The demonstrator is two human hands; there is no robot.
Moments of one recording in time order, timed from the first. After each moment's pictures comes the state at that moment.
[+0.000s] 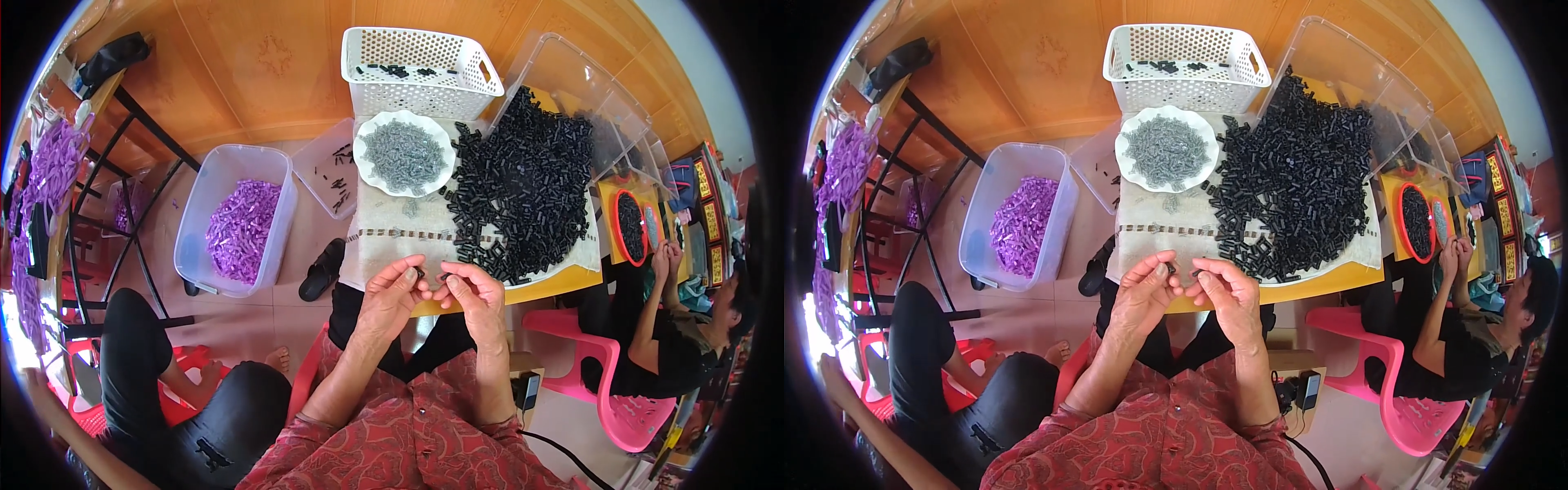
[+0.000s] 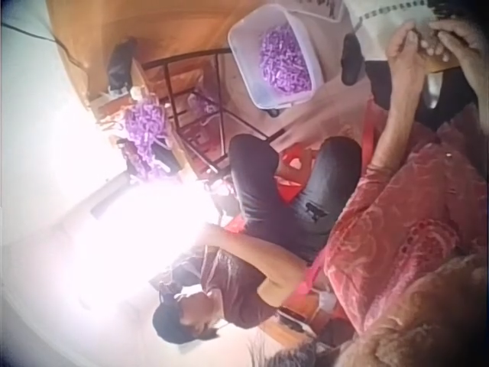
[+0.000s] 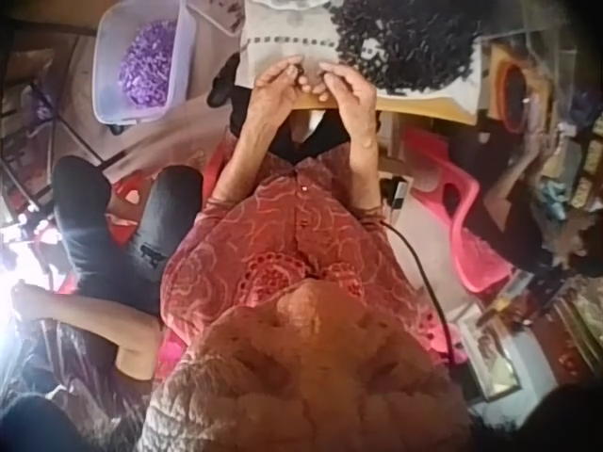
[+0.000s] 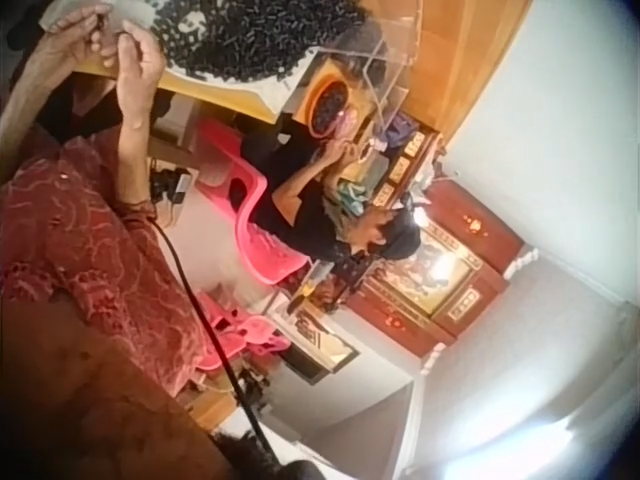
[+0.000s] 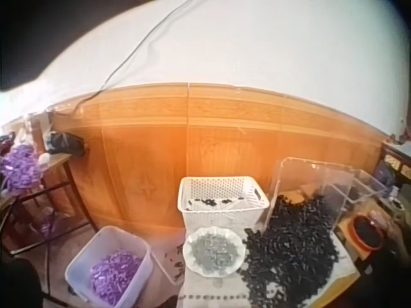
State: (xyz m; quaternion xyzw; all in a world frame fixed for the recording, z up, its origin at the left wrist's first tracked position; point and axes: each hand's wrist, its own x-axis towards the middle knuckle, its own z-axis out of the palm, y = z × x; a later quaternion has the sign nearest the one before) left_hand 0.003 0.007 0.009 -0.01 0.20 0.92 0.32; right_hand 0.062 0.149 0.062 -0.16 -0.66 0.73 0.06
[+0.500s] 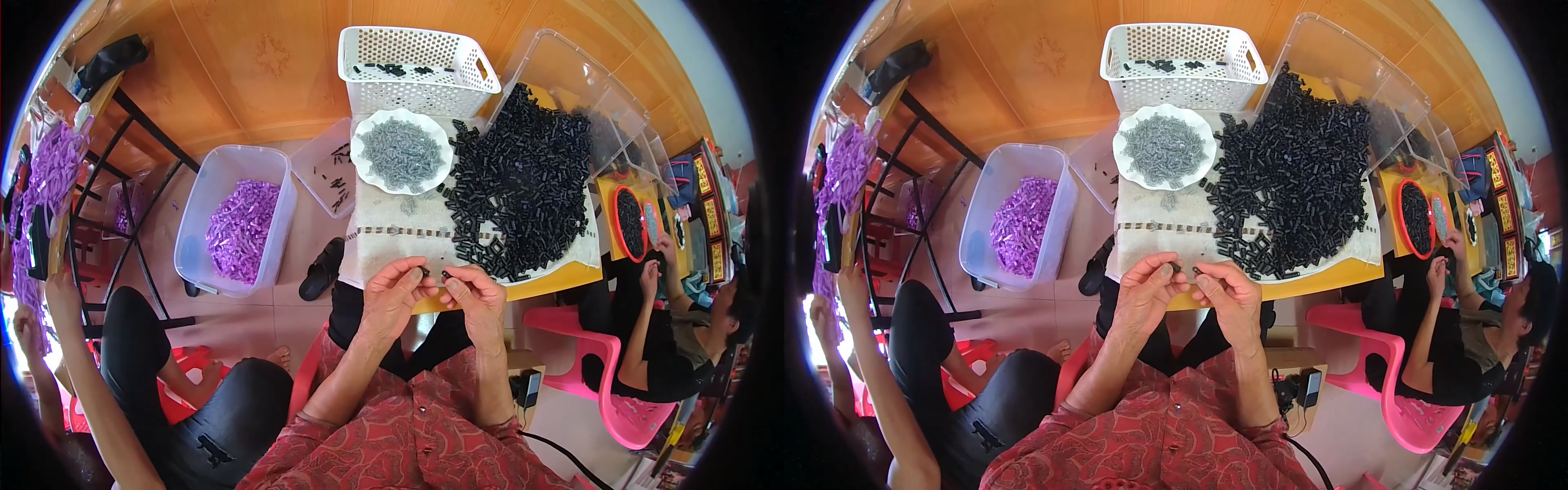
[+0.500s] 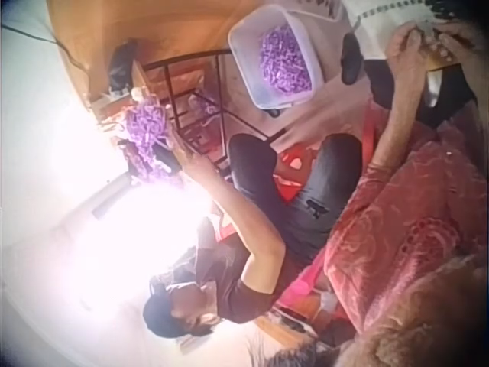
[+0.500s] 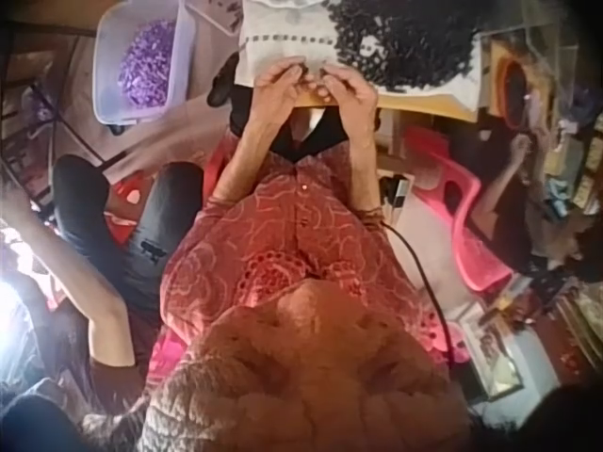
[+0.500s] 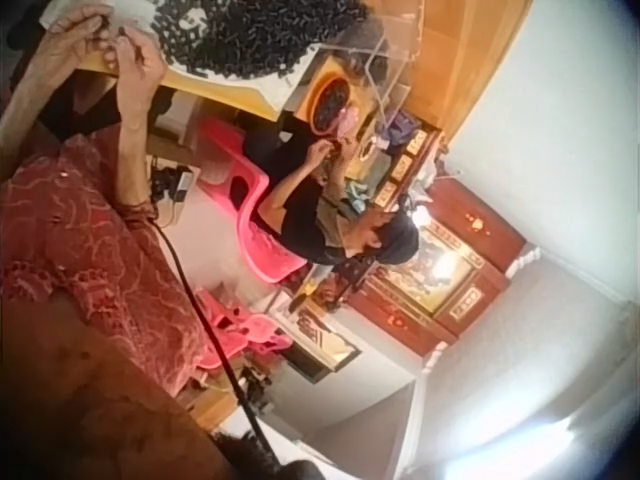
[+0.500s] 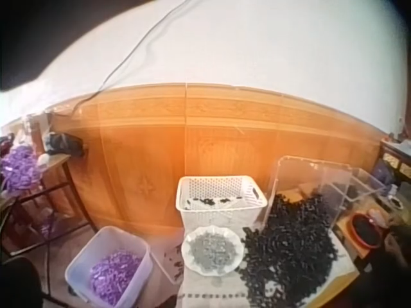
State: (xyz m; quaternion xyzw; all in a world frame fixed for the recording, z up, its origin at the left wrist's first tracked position) left_hand 0.008 0.013 0.011 -0.01 0.25 0.92 0.30; right_hand 0.074 0.149 0.053 -0.14 -0.64 0.74 0.13
